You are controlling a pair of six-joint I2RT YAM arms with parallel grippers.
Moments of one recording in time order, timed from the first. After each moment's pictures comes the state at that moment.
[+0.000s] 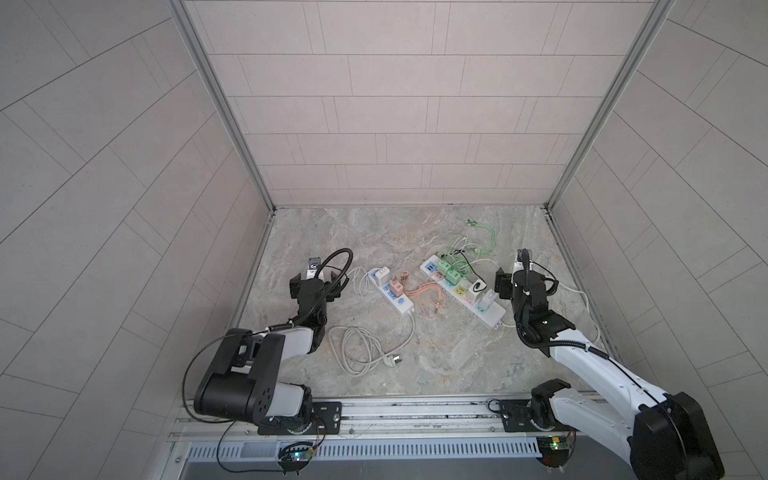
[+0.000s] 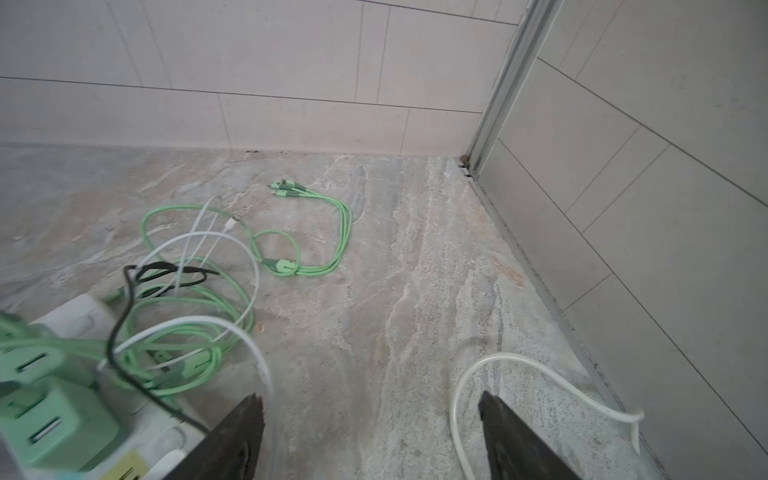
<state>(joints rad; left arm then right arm) -0.14 1.45 0.30 0.81 -0.35 0.06 0.24 1.02 0.45 0.15 0.53 0.09</state>
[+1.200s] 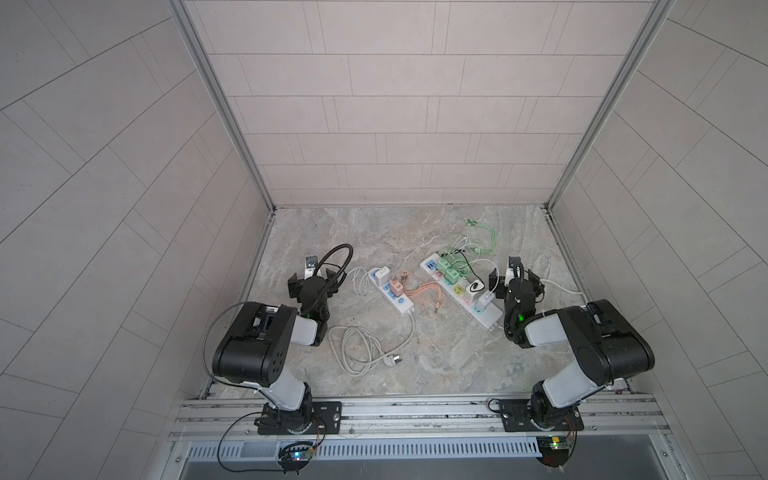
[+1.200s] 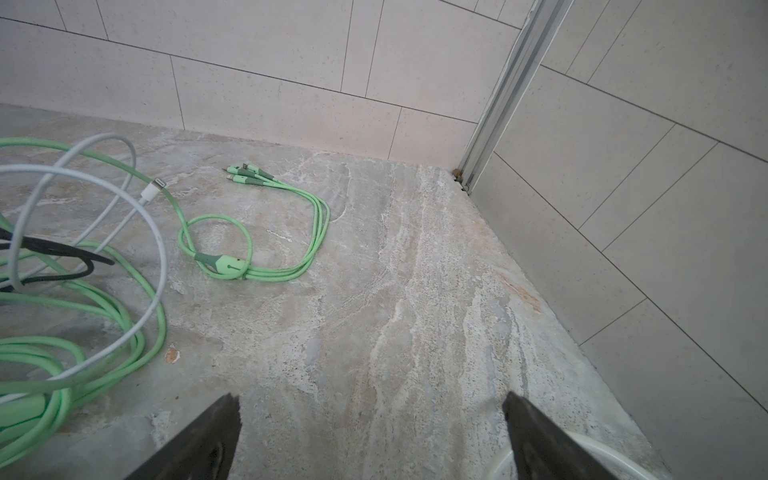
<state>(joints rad) -0.12 1.60 0.34 0.94 -0.46 0.04 0.15 1.58 0.31 0.98 0.48 -0.10</state>
